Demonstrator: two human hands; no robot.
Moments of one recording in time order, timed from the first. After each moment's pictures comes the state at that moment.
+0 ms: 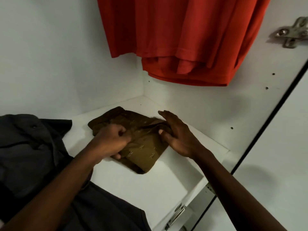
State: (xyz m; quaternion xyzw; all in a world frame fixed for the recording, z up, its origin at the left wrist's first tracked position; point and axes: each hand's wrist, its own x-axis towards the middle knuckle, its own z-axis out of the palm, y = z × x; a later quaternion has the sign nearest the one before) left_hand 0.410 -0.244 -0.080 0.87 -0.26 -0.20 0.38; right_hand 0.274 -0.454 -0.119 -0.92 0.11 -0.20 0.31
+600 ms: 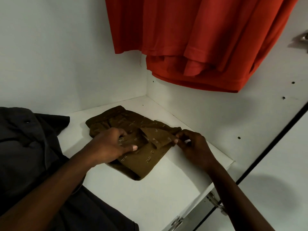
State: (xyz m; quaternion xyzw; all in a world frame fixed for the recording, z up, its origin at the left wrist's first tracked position) left_hand 0.432 -0.248 -0.102 0.89 -0.33 -0.16 0.27; right_hand 0.261 -0.491 -0.148 -0.86 0.18 -0.26 0.39
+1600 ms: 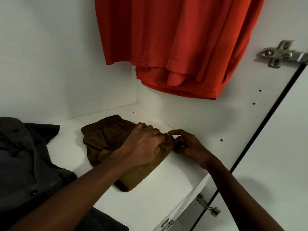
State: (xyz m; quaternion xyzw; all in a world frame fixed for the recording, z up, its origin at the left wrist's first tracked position) left_hand 0.385 -0.341 -0.105 0.75 -0.63 0.16 0.10; right_hand 0.240 -0.523 -0.130 -0.84 0.15 -0.16 0.49
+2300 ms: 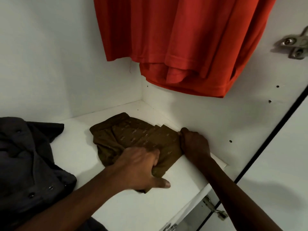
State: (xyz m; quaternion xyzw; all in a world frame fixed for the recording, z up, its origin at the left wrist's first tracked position) left_hand 0.352 -0.303 -0.098 0.83 -0.55 -0.04 0.07; right_hand 0.282 -0.531 -0.149 -0.93 0.32 -0.17 -0.02
